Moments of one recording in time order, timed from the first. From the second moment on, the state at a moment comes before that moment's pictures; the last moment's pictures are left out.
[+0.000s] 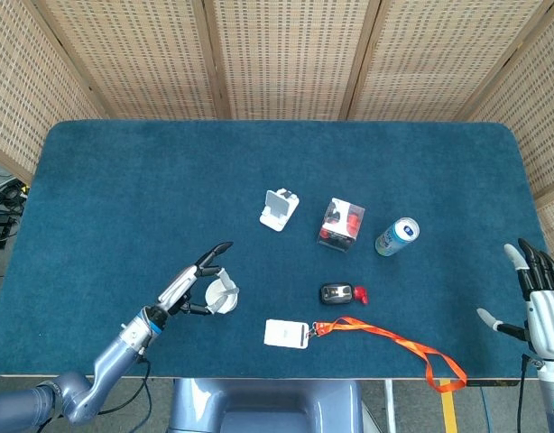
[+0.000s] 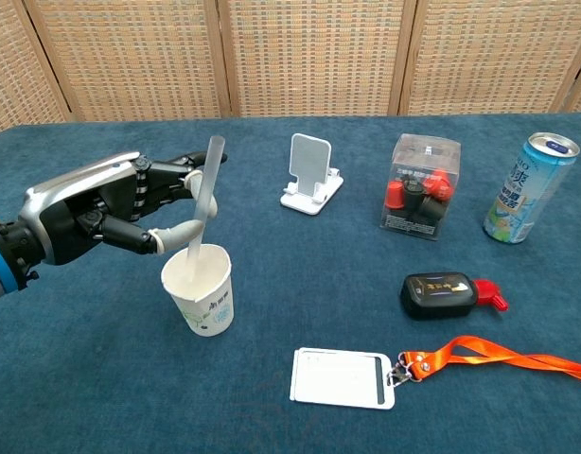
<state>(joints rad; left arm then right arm) -0.59 -1.59 -0.03 -1.43 1.58 1.11 -0.78 0.08 -1.19 0.11 -1.43 -1.54 1.60 0.28</state>
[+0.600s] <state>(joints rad) -0.58 -1.56 -0.01 -1.38 1.60 1.16 -0.82 0.08 -1.19 0.11 -1.43 -1.54 1.60 0.29</state>
